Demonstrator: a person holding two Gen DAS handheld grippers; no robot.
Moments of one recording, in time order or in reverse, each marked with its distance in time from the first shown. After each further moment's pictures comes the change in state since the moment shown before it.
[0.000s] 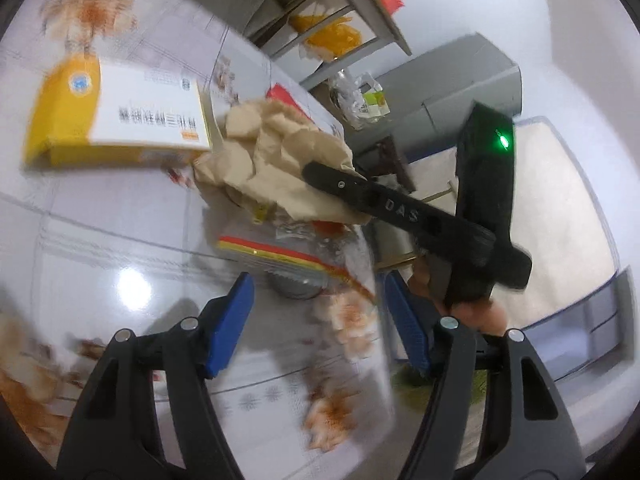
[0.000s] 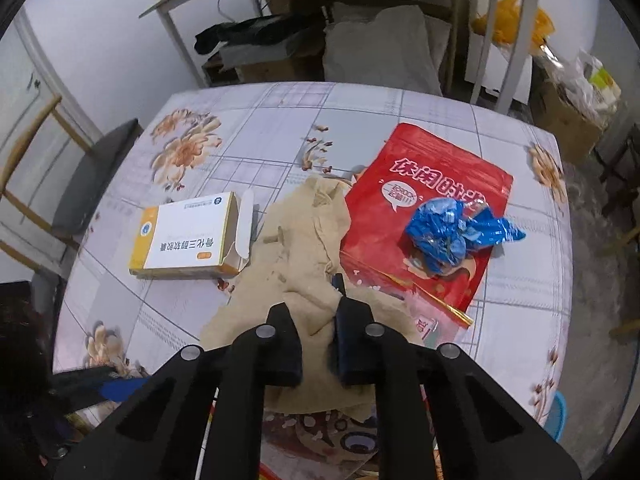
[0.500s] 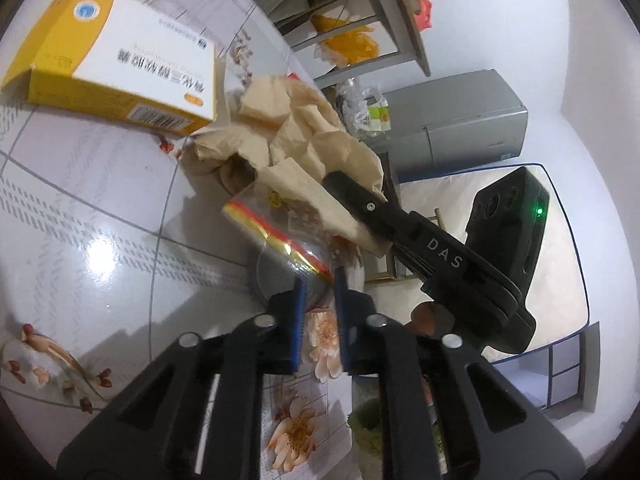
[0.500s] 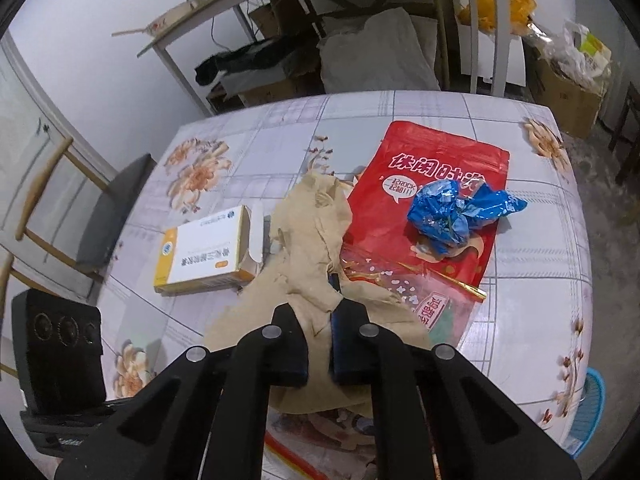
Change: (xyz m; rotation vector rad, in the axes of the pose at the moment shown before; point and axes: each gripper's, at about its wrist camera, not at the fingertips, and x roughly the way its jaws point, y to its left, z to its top) left arm 0.024 0.011 -0.004 -0.137 -0.037 -0.065; right arm -0.017 -0.015 -0.013 0.121 -0.089 0.114
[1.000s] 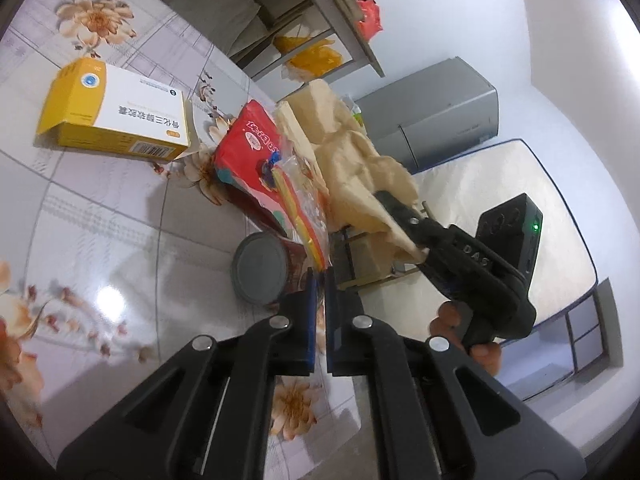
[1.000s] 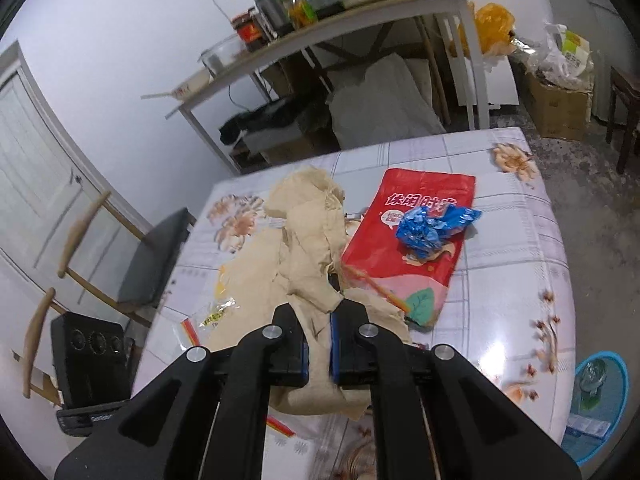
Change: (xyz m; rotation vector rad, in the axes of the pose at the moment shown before) left arm -0.053 -0.036 -0.033 0.163 -0.055 -0.007; right arm -0.098 -0.012 -0.035 0.085 -0.189 0.097
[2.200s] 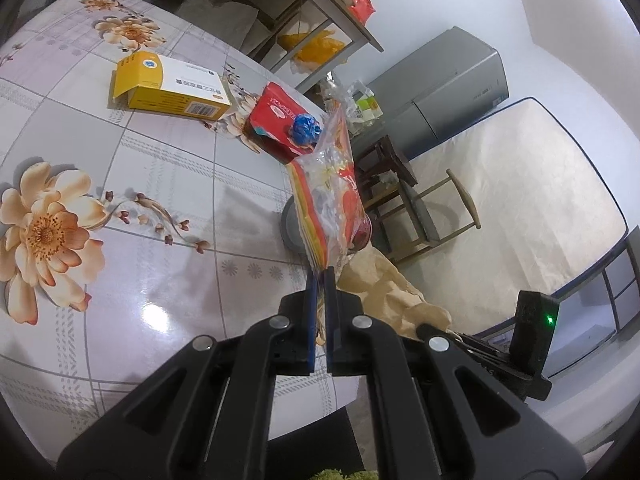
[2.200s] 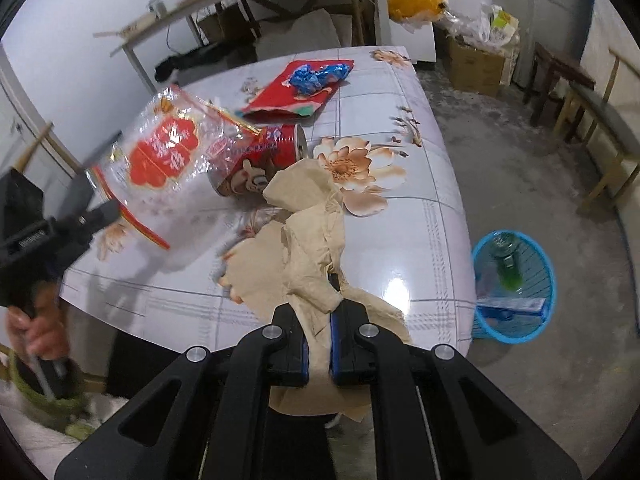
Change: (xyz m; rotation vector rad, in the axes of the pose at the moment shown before) left arm -0.053 0.001 -0.073 0.136 0.025 0.128; right arm -0.085 -0.016 -0.177 -0.057 0.166 -0.370
